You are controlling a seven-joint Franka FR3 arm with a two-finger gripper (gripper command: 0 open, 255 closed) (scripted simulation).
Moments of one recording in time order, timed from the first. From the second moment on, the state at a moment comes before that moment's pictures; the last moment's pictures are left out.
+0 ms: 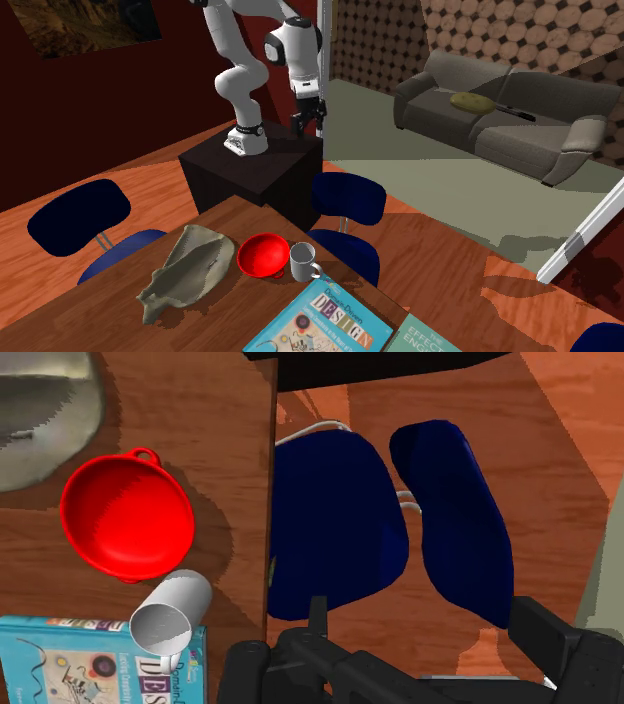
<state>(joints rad) -0.05 -0.34 -0.29 -2.44 -0.03 2.17 -0.21</state>
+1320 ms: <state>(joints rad) -0.19 0.43 -0.37 -2.00 0.28 2.42 -0.67</state>
